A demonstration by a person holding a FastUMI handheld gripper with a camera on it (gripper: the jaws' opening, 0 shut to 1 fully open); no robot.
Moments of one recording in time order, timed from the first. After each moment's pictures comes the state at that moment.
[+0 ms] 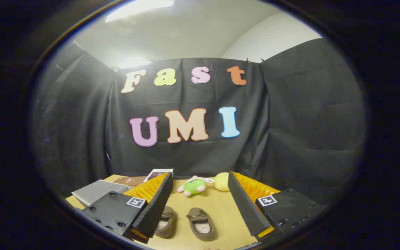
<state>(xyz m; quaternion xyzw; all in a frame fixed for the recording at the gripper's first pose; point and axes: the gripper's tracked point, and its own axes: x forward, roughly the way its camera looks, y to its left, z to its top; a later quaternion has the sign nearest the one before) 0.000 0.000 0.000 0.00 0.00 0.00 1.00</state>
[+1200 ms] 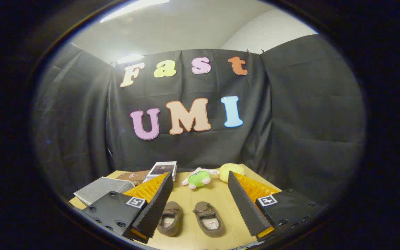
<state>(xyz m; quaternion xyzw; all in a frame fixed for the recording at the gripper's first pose) 0.016 0.021 -0.033 0.03 0.05 0.00 1.00</state>
